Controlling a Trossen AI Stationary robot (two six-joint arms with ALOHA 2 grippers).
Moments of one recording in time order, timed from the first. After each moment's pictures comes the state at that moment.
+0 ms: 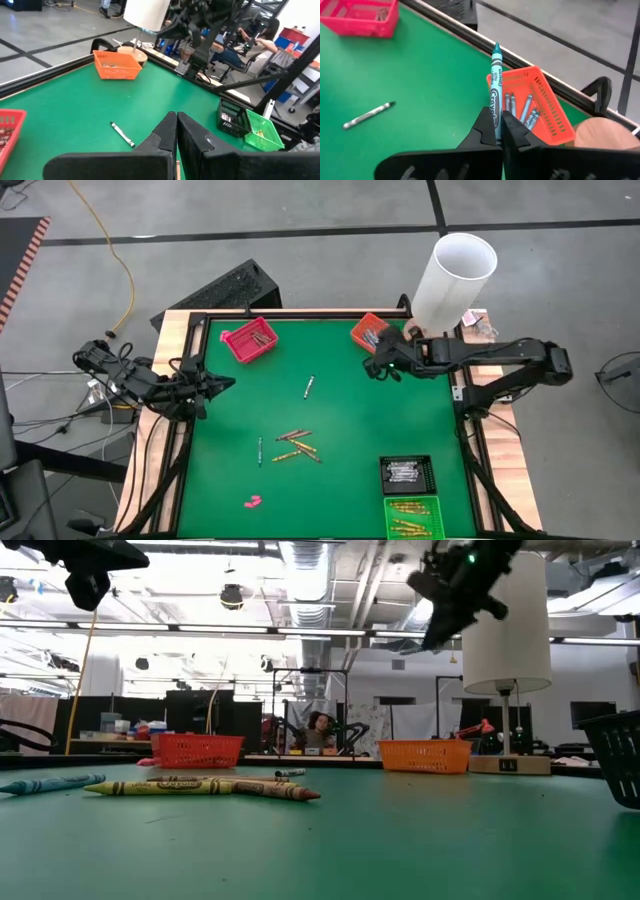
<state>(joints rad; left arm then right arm) -0.50 0.30 0.53 -0.35 -0.74 -0.48 -0.08 1.21 1.09 -0.76 0.69 0.64</state>
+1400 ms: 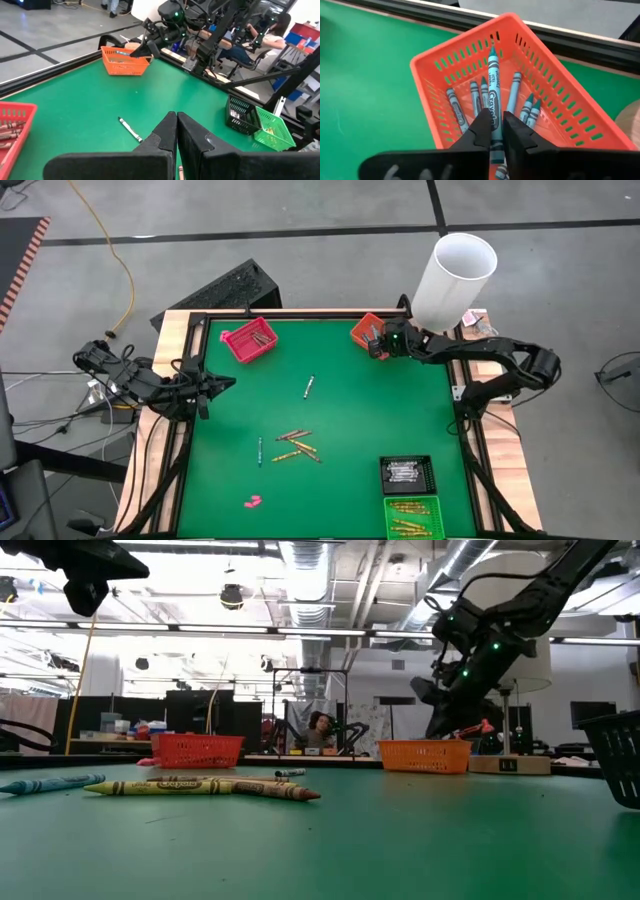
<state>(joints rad) -0.50 0.30 0.51 -0.38 -0.76 -0.50 -0.59 1.34 0.60 0.04 0.26 0.52</state>
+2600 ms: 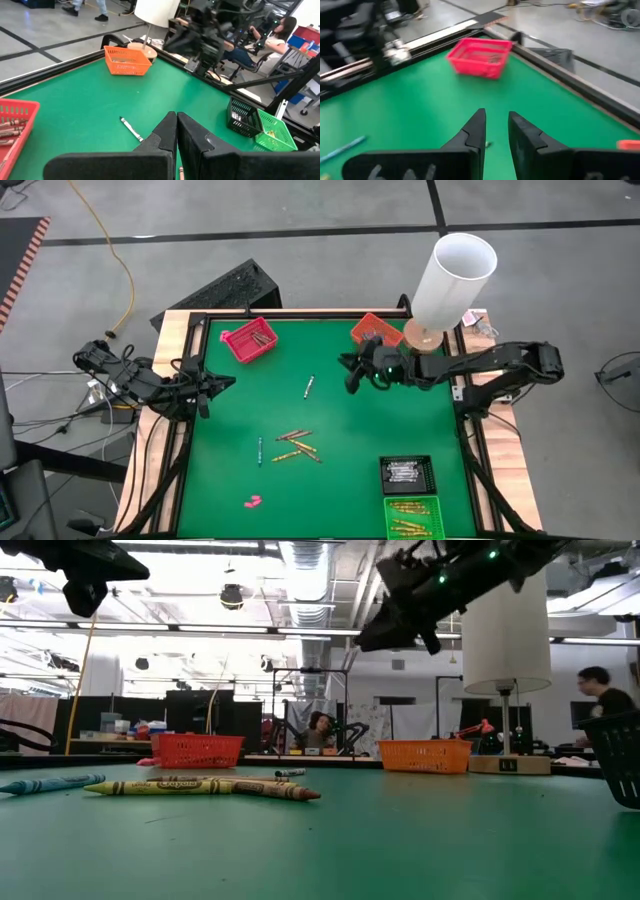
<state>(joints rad) -0.50 0.30 0.51 -0.38 -0.77 -0.52 -0.09 1.30 0.80 0.16 0.37 0.32</state>
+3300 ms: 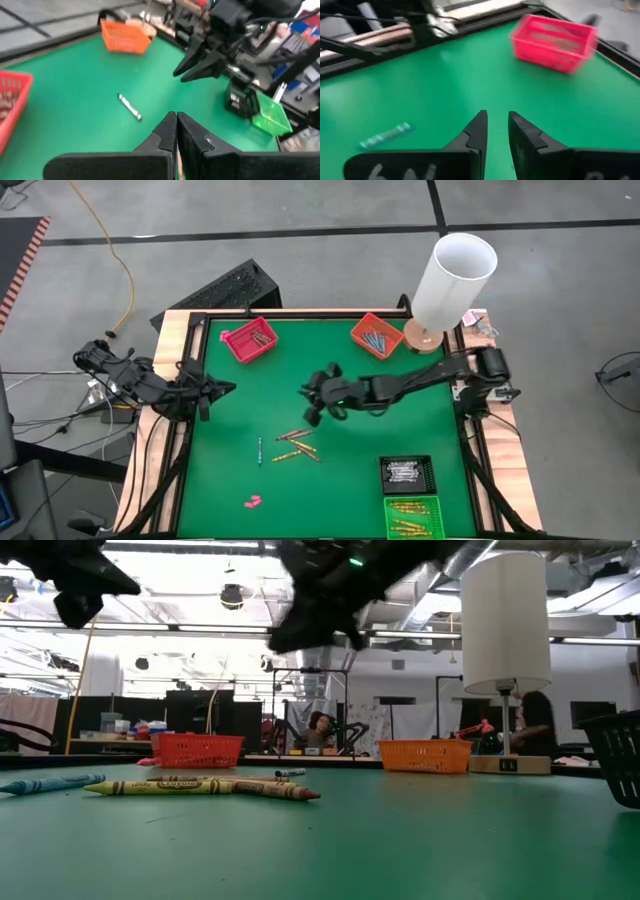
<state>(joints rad) -0.50 0.31 0.51 -0.49 -0.70 -0.64 0.11 1.74 1.22 0.06 0.42 0.34</state>
